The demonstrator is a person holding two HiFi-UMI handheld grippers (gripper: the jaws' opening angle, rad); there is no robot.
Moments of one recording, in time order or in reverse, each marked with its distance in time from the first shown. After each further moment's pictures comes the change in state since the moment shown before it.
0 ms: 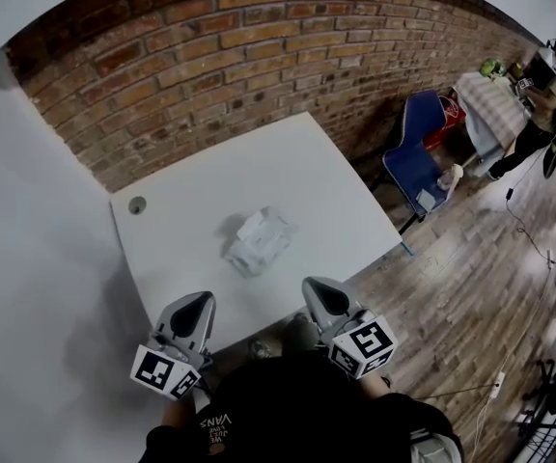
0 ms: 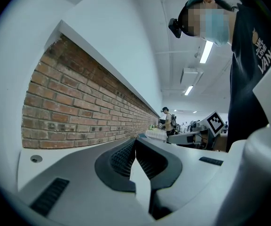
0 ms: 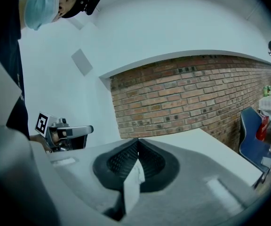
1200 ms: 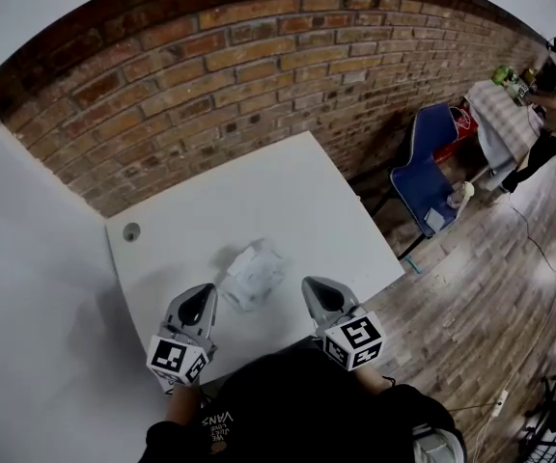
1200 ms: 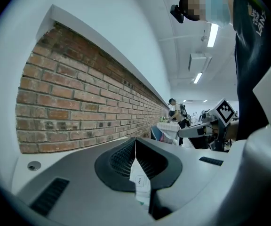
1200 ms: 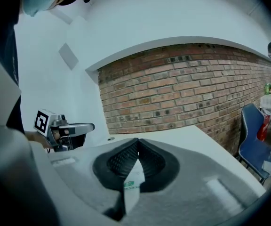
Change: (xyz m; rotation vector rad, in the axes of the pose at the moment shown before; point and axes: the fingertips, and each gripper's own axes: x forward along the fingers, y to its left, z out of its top) left arm 0.115 0.055 -0.034 0.047 0.076 0.116; right arm 0.063 -0.107 -0.013 0.003 0.061 -0.009
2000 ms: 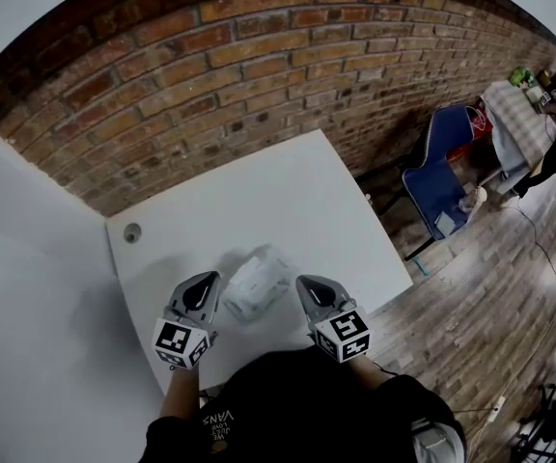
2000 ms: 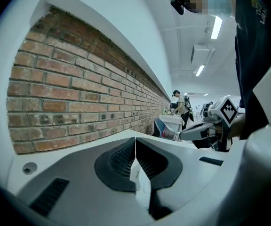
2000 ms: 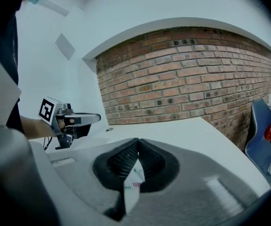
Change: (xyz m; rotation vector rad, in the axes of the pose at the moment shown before) left arm 0.057 0.040 -0.028 0.017 0.099 0.004; right arm 0.063 -0.026 -0.035 -0.019 0.103 0.056
